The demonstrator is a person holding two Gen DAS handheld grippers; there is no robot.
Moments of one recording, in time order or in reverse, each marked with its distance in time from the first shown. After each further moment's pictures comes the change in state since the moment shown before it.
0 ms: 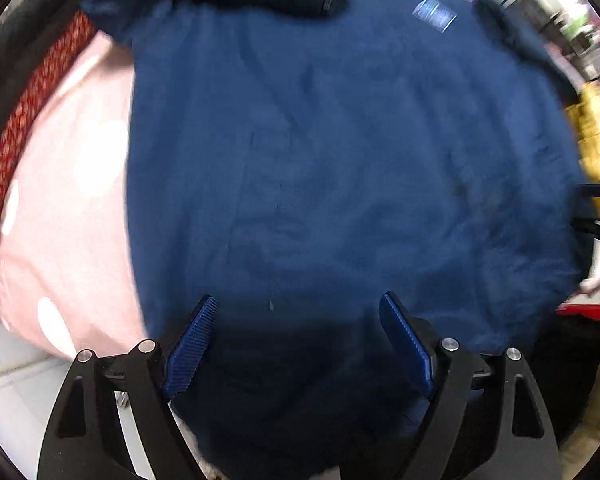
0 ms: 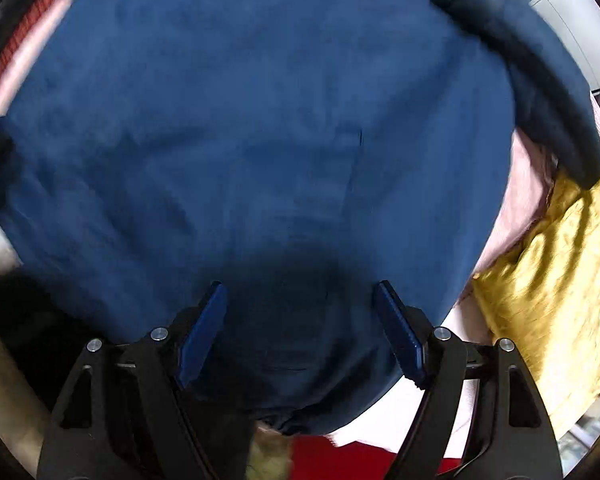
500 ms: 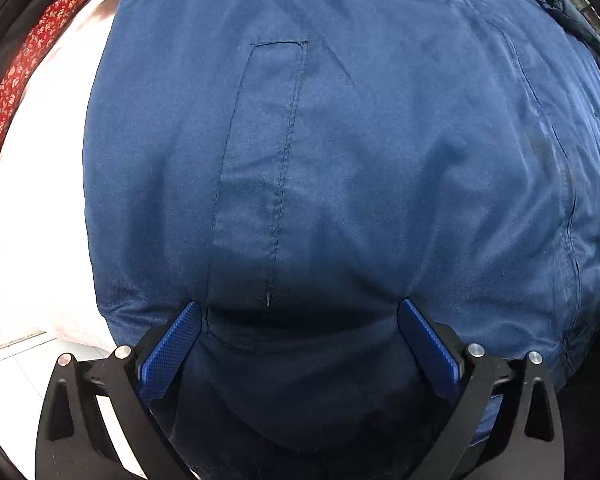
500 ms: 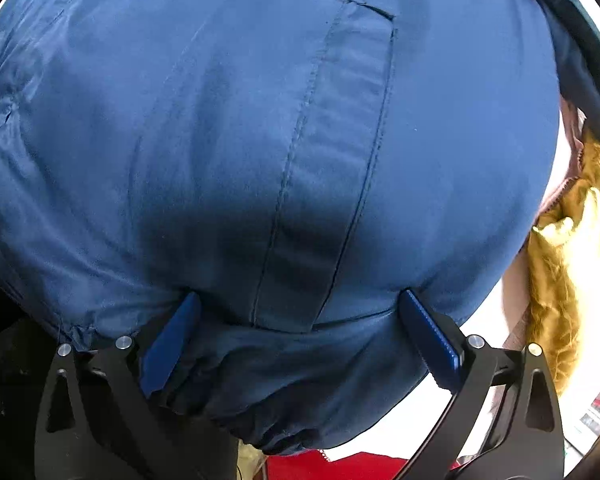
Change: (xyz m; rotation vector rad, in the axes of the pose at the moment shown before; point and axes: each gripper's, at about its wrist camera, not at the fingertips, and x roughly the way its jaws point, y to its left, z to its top) left arm 0.052 -0.004 -0.001 -0.035 0.086 0.071; right arm 0.060 0.001 -0.015 -0.033 0.087 -0.068
